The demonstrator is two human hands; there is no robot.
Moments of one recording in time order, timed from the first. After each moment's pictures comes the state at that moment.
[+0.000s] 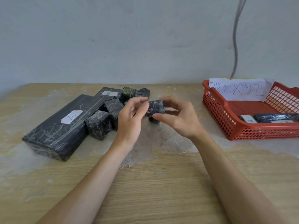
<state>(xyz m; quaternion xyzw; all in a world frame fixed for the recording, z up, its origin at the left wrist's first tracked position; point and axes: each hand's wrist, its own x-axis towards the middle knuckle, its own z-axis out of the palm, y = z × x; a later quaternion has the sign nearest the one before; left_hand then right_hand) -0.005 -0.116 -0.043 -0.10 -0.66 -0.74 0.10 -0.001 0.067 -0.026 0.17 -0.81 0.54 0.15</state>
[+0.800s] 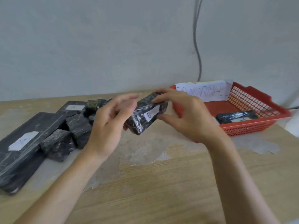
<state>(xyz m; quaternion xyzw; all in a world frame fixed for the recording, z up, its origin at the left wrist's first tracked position) 0.023 -0.072 0.024 -0.25 -0.67 -0.70 0.04 0.056 0.150 0.045 0.17 -0.90 0.31 0.27</state>
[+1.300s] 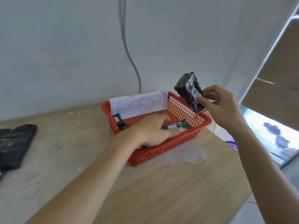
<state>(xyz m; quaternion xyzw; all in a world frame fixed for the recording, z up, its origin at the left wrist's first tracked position) -0.010 0.198 0.050 -0.49 -0.81 -0.27 -0.18 0.105 0.406 0.075 -0.17 -0.85 0.32 0.37</state>
